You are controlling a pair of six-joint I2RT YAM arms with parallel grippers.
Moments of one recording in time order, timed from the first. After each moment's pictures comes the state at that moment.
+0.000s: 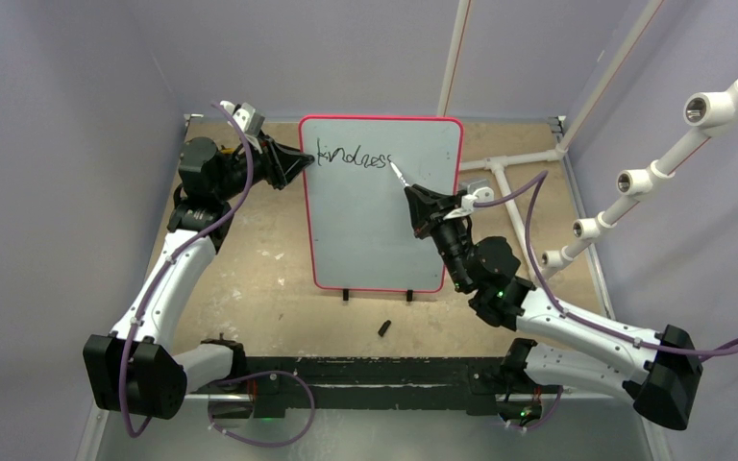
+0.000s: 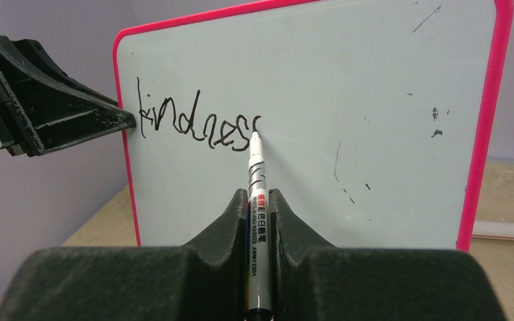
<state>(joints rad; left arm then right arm) -0.14 1.17 1.02 0.15 0.70 -0.27 0.96 0.97 0.66 0.62 0.55 0.10</state>
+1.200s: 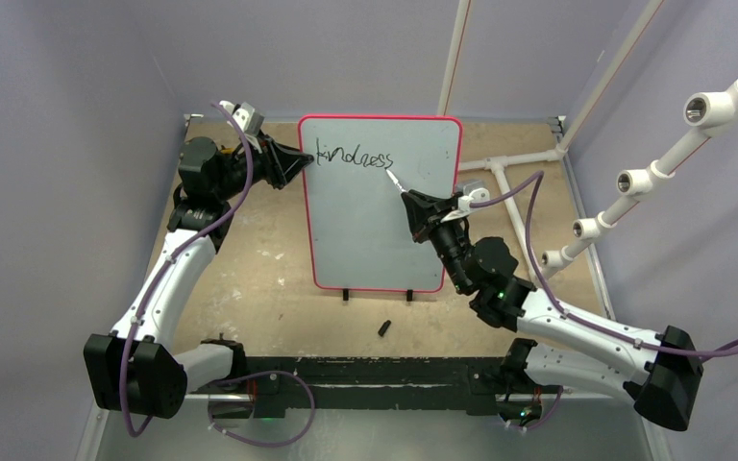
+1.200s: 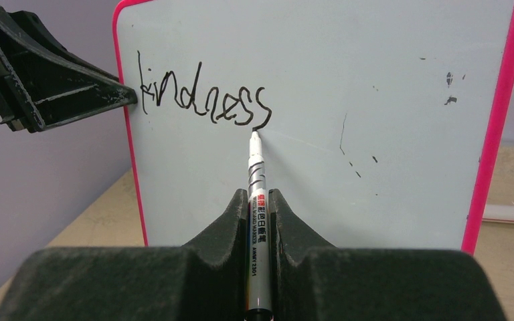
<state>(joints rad) -0.13 1.17 1.02 0.15 0.70 -0.27 0.96 0.95 0.65 0.56 0.53 0.13</state>
